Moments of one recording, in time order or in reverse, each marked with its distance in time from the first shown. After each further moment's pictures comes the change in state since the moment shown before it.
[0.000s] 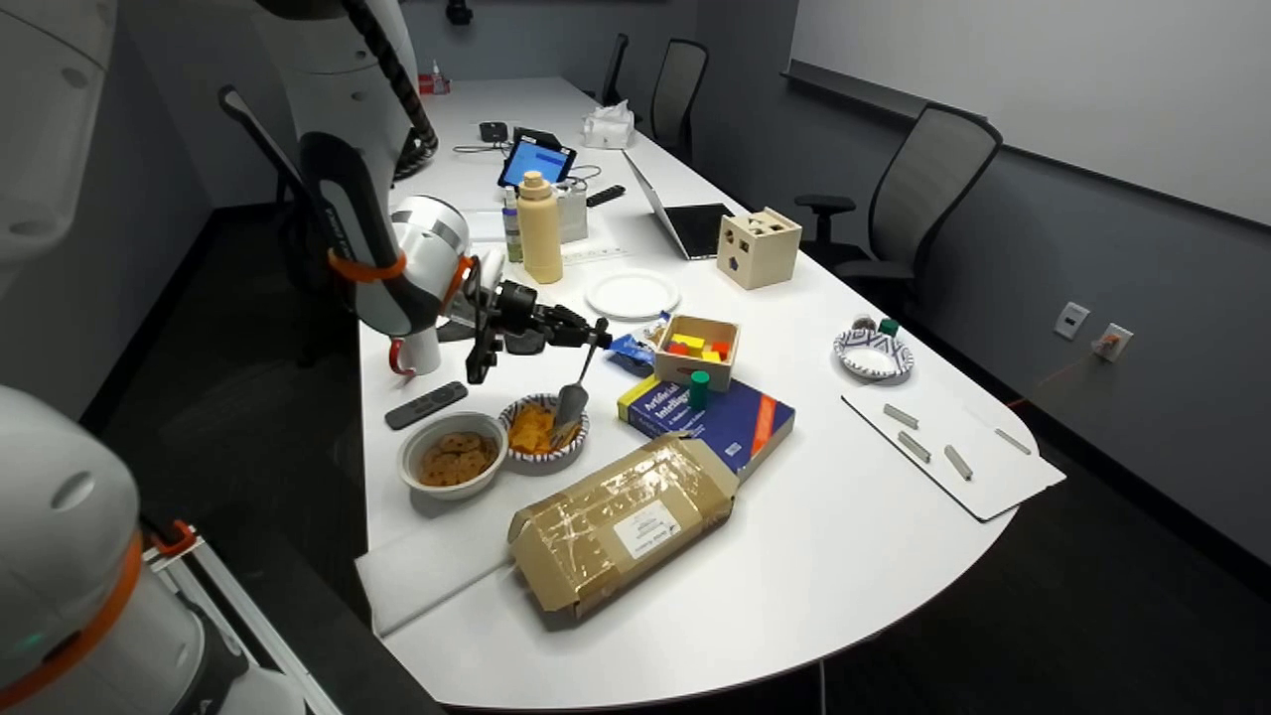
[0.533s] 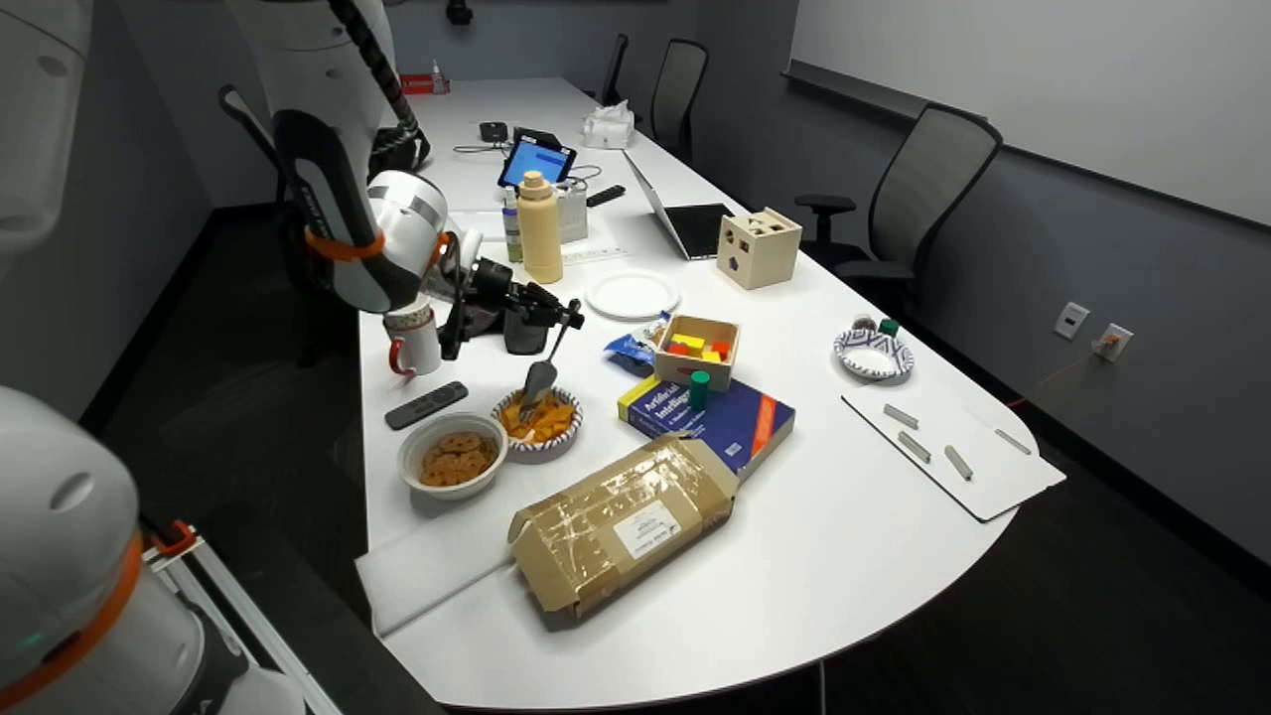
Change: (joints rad) arm -0.003 -0.043 0.064 0.015 0.024 0.074 0.007
